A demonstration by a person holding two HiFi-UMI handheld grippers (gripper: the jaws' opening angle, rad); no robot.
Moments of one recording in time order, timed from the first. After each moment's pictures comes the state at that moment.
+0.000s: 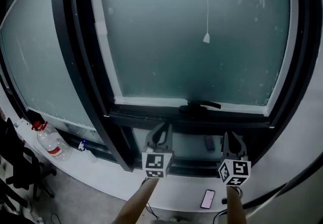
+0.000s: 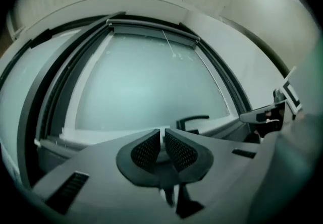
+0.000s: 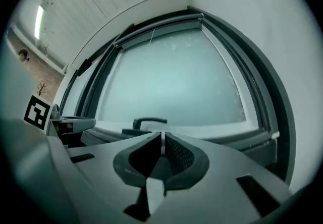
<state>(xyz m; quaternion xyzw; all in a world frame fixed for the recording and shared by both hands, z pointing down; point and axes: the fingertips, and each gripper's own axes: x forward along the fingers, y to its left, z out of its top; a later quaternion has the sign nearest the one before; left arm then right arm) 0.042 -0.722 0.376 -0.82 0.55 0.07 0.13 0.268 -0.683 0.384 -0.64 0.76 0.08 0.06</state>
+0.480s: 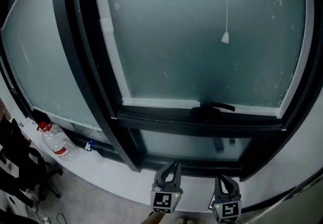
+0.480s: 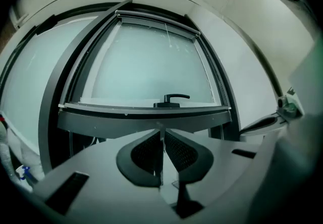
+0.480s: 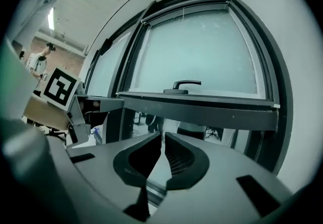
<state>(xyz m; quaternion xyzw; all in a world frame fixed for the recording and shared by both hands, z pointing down) 0.038 -0.633 0.475 -0.84 0.55 0.04 0.05 0.195 -0.585 0.504 -0.57 0.82 0.06 -0.09</state>
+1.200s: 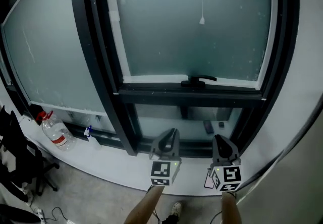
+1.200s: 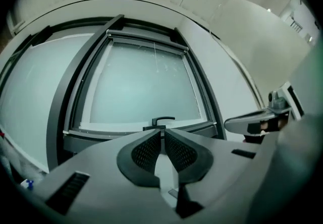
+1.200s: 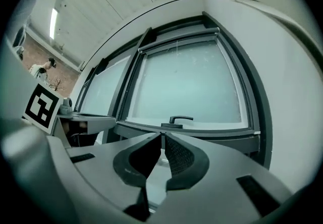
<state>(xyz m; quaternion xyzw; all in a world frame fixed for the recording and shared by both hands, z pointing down) 0.048 -0.551 0.411 -0.84 0.52 0.06 0.10 0.196 -0.518 0.417 -0.60 0.79 0.10 0.02</state>
